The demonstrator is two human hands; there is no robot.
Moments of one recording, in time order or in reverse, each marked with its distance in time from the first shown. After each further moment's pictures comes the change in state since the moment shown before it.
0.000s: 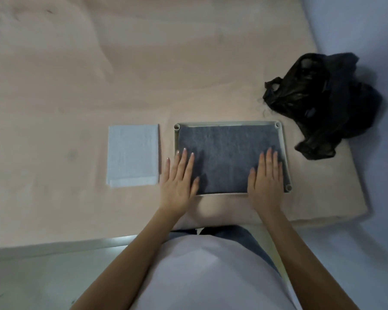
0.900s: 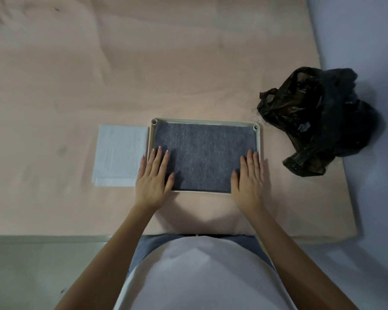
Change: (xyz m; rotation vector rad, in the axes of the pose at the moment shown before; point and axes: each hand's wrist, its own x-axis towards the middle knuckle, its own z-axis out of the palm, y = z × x) left_hand 0.019 -0.017 0.008 0.040 0.012 -0.142; right_hand 0.040 0.015 0.005 0.097 -0.098 -0.169
